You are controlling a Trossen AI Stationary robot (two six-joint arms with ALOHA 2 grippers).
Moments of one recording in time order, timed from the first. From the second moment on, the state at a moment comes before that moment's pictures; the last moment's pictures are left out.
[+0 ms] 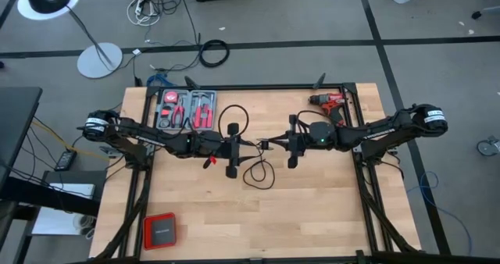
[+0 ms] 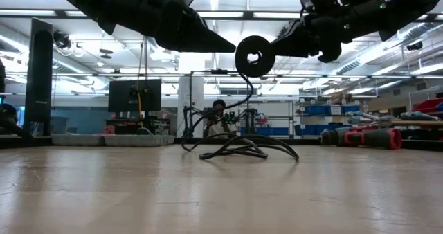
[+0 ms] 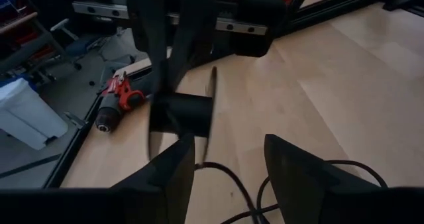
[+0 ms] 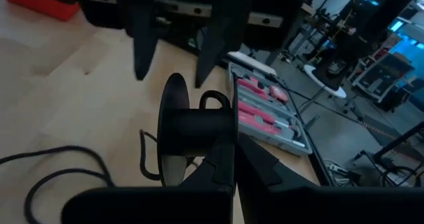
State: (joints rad) left arm -0.05 1.51 0.75 0.48 -0.14 0.33; right arm 0.01 1.26 0.52 0.52 0.17 -0.46
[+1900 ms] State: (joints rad) left arm -0.05 1.51 0.75 0.52 -0.30 0.31; right arm 0.05 1.42 0.53 0.87 0.17 -0.30
